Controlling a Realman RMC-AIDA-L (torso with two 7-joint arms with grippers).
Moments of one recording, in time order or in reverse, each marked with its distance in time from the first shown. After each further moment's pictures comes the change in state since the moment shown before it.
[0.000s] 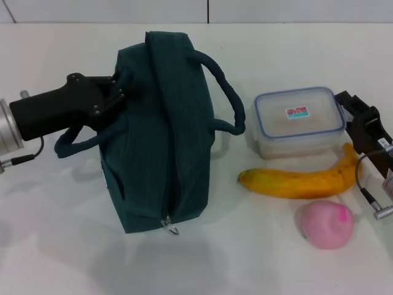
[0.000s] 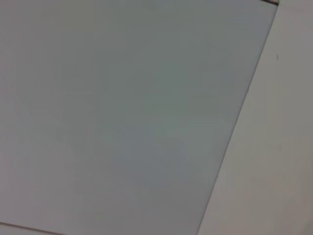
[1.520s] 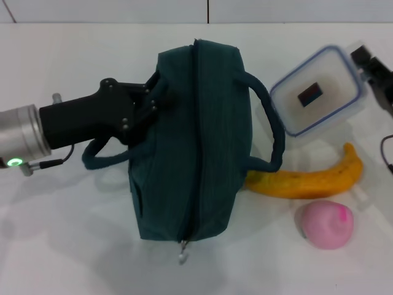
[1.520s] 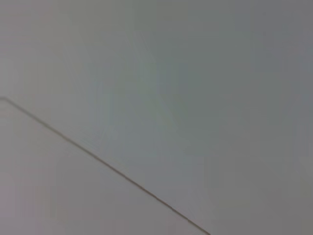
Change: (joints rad) left arm -0.018 -0.001 0.000 0.115 0.039 0.046 0.107; right arm 0.002 -0.001 -0.008 -0.221 -0.182 -0.321 -0.071
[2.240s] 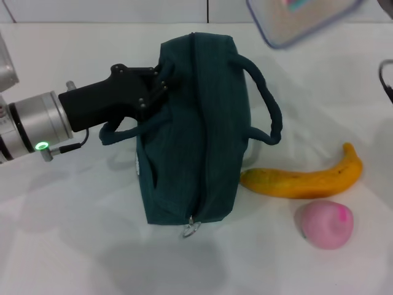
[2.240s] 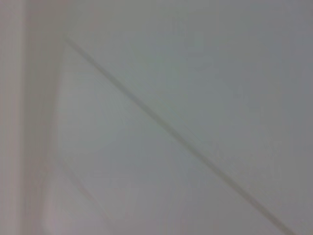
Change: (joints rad) left arm -0.021 -0.001 -0.001 0.100 -0.052 -0.199 0.035; right arm 0.196 -0.005 0.017 -0.066 0.009 -0.249 -0.030
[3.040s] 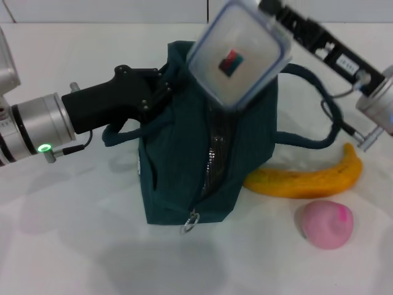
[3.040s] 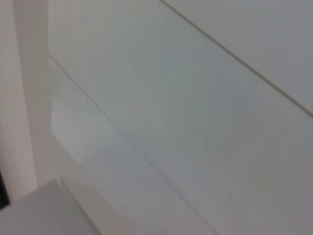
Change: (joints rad) left arm 0.004 0.005 0.000 0.029 0.001 0.006 0.013; right arm 0.069 0.002 -0.249 0.015 -0.028 0.142 0.038
